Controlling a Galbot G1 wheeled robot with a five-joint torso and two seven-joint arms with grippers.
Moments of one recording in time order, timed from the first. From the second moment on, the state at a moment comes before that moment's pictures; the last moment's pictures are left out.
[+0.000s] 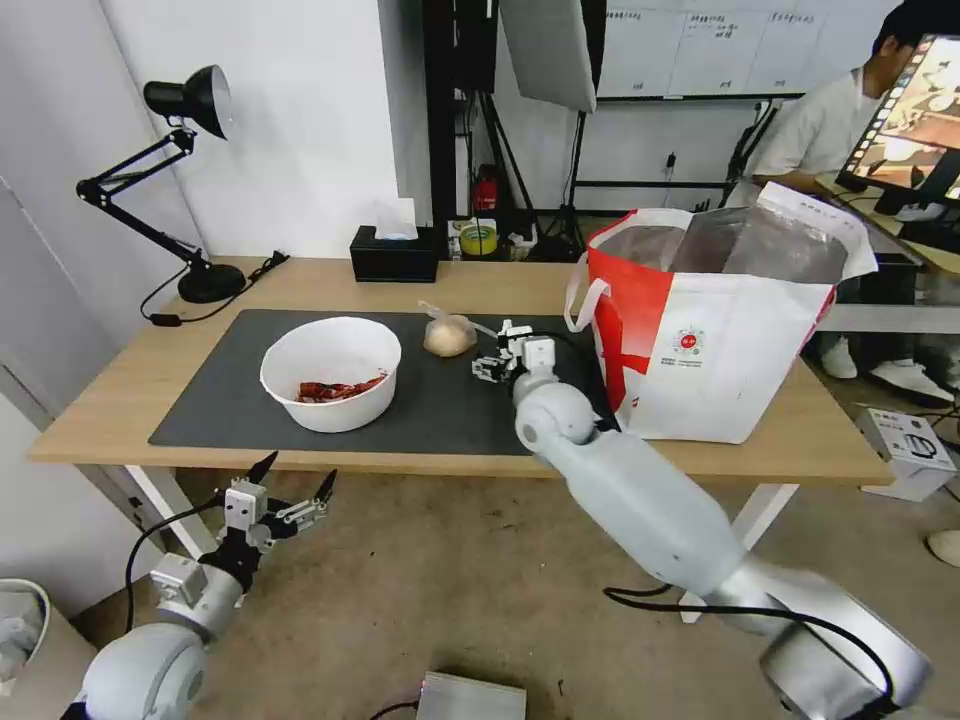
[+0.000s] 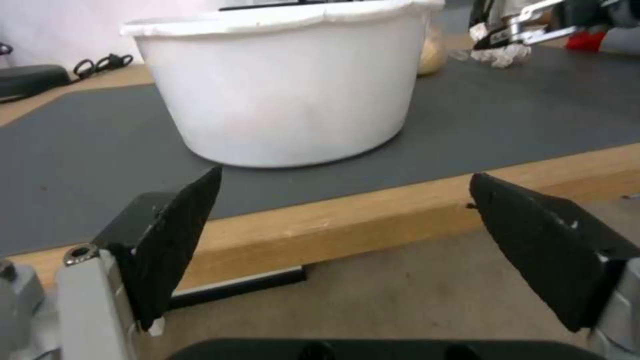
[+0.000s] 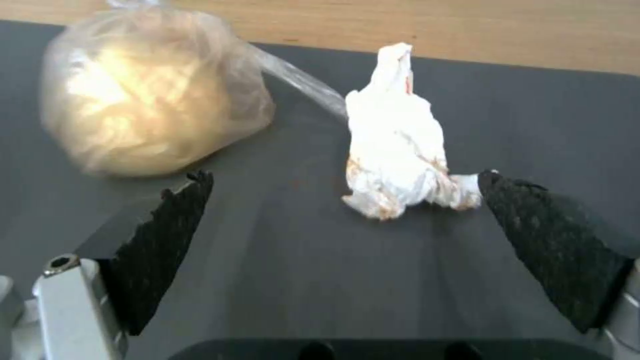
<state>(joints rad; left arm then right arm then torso) 1.56 -0.99 -0.60 -1.93 -0.46 -0.09 0.13 -0.38 1.34 -0.29 1.29 0.82 -0.43 0.58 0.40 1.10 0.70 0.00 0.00</state>
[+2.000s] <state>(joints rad) 1.58 -1.01 -0.60 -1.98 -0.48 -0.10 0.11 -0.31 1.47 -0.18 1.05 0.91 -0.43 0.59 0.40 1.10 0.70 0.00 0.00</state>
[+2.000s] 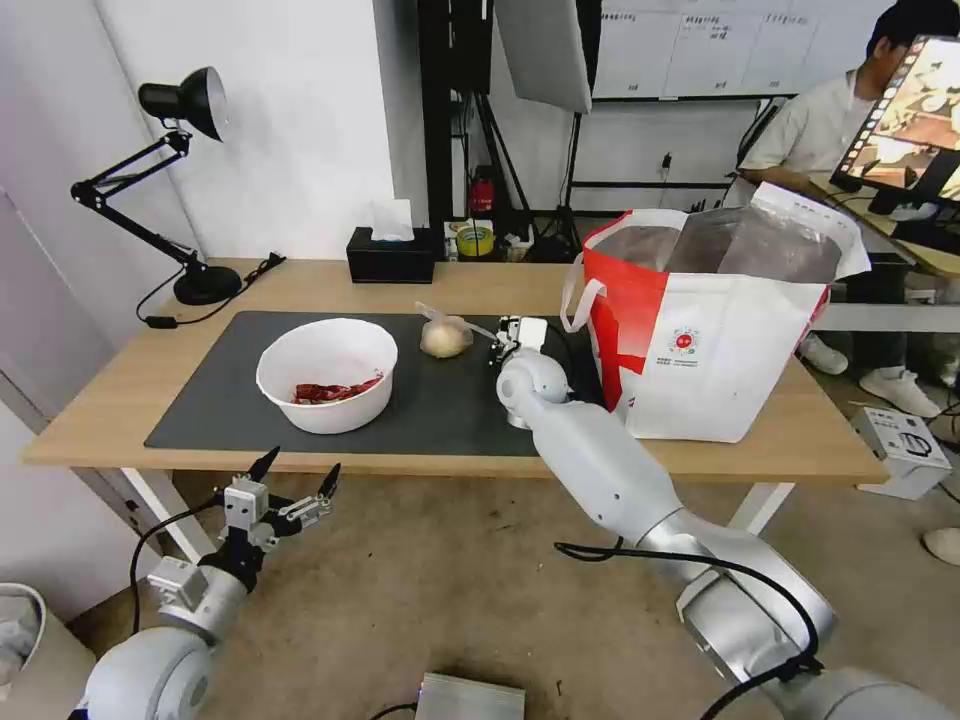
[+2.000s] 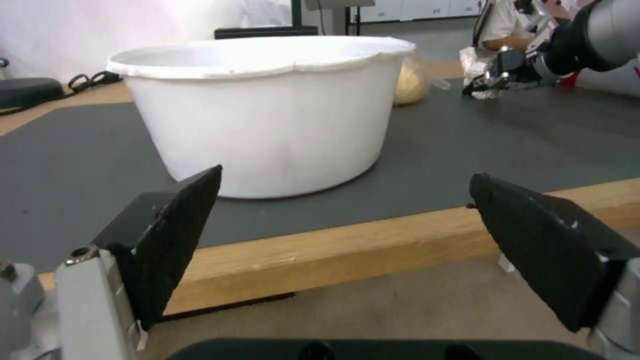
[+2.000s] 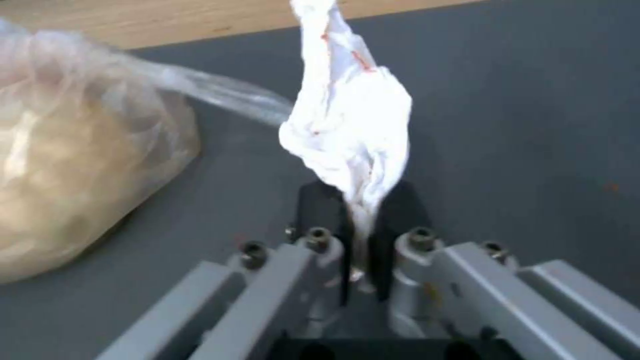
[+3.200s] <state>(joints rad) 1.58 -1.02 -0.58 -2.04 -0.46 -0.09 0.08 -0.52 0.79 0.03 1.95 0.97 -0.24 0.49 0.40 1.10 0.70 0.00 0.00</state>
